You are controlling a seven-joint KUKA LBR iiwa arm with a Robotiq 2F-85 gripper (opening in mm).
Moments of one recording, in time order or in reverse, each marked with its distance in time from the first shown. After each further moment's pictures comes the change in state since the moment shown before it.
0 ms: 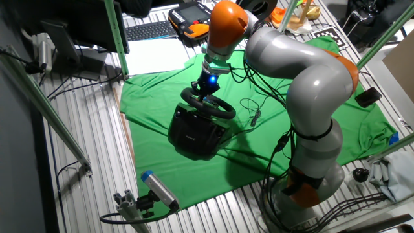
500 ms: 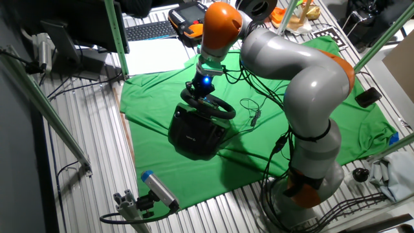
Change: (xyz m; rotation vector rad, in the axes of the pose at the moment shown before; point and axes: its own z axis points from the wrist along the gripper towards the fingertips) arm 0.000 0.019 0.008 0.022 -0.016 0.024
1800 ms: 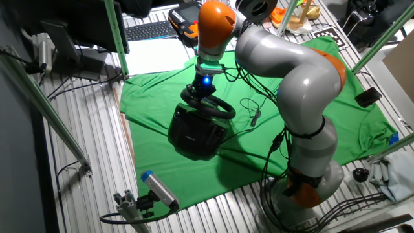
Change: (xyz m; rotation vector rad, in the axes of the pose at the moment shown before) arm 0.011 -0.011 0.002 0.054 0.089 -0.027
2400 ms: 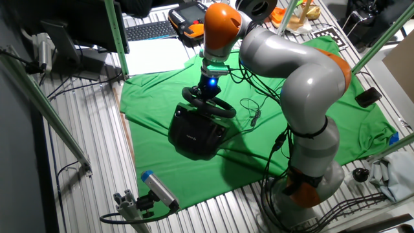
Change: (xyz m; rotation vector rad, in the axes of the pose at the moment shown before) arm -0.001 -0.025 0.007 -0.001 0.008 -0.046
